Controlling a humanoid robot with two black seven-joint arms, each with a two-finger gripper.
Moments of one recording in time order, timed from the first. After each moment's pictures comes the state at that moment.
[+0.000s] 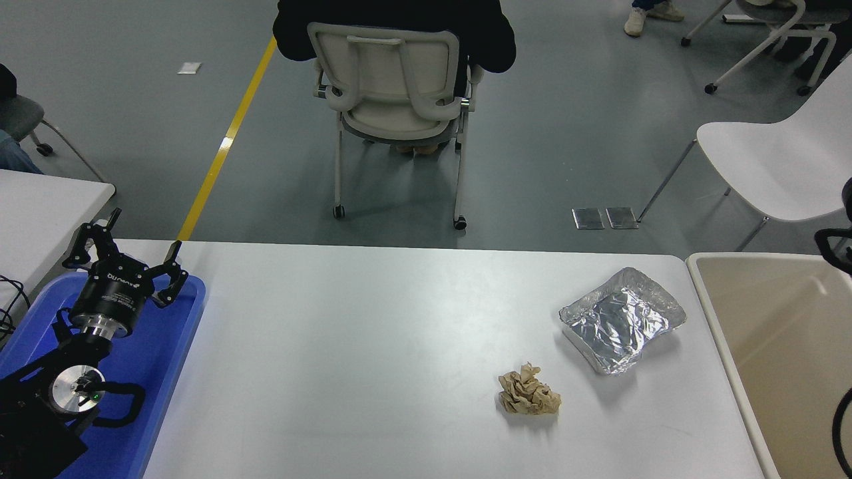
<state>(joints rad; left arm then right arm) -0.56 0.46 -0.57 -0.39 -0.24 -0.70 -0.60 1.13 -0.43 0.20 0.03 -0.10 -0.15 0.04</state>
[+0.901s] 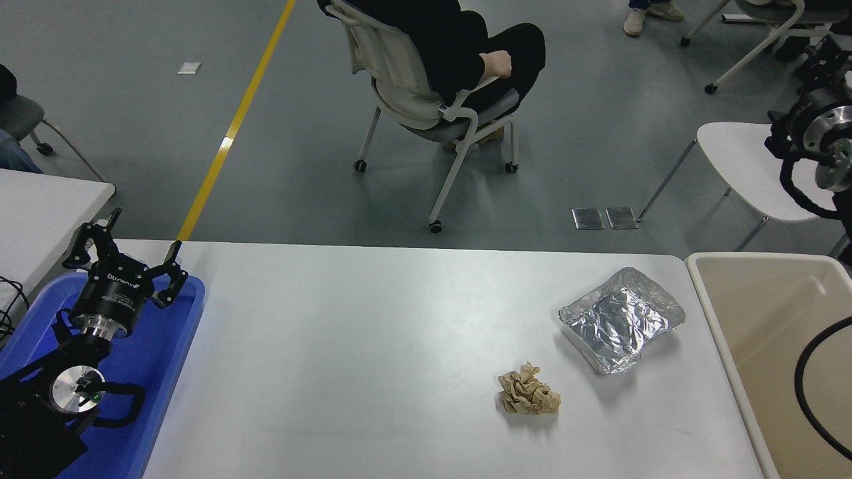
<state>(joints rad) -0.56 0.46 -0.57 -0.39 -0.24 -0.70 -0.60 1.19 -0.47 0.46 0.38 -0.09 -0.15 0.05</state>
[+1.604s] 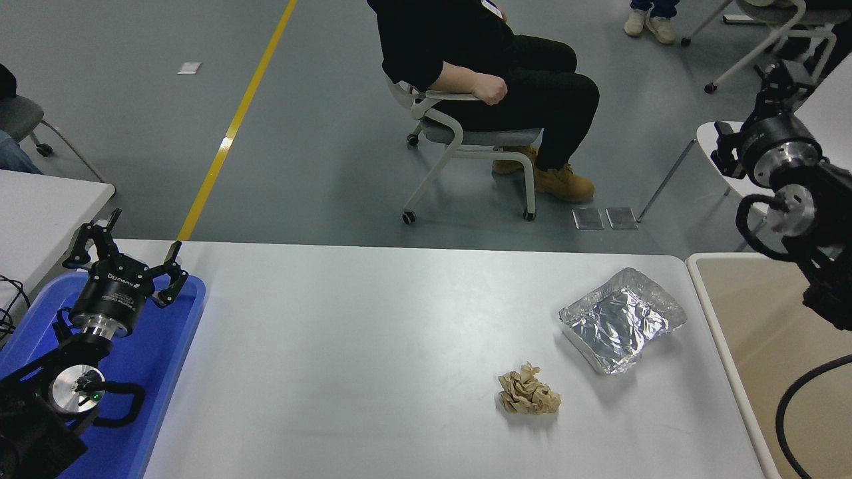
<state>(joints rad) -0.56 0.46 -0.57 -0.39 -0.24 -0.70 -0.60 0.93 -0.48 0.61 0.62 -0.10 -0.13 0.29</state>
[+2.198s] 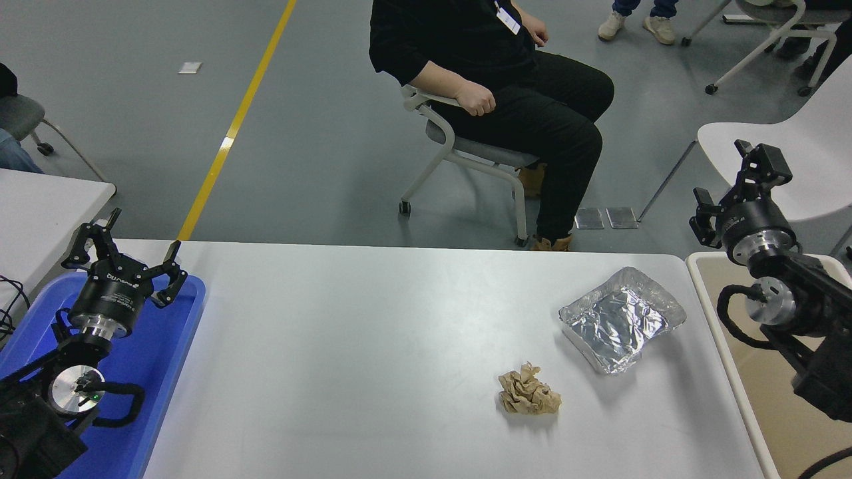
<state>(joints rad) -0.56 0.46 -0.57 -0.39 -0.24 -0.70 -0.60 0.67 -0.48 0.68 0.75 -0.11 -0.13 0.45</state>
